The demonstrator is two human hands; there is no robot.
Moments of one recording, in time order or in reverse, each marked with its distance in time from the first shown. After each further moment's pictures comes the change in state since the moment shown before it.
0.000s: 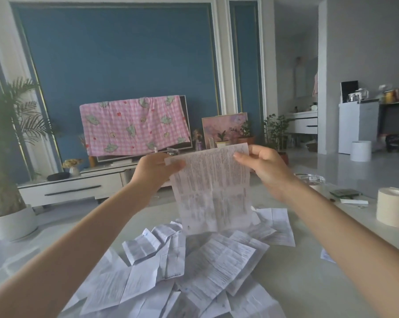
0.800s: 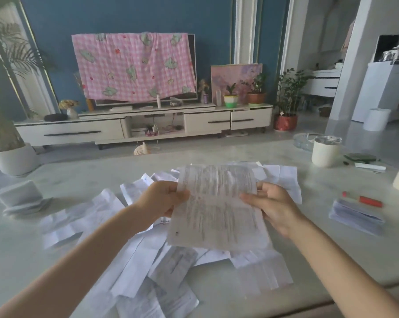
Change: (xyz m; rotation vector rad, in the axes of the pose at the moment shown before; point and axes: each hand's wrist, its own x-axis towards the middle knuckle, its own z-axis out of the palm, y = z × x) left_hand -0.066 -0.132 0.034 -0.190 -0.377 -0.435; right_hand -0.073 0.137 0.020 0.129 -0.067 0.488
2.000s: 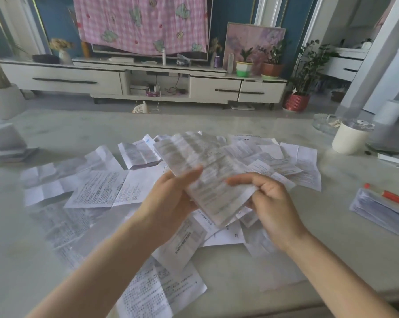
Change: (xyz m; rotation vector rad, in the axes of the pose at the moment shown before) left_hand -0.018 -0.037 0.025 -0.732 -0.048 0.014; right_hand -0.012 0.028 0.053 -0.182 -0.146 -0.197
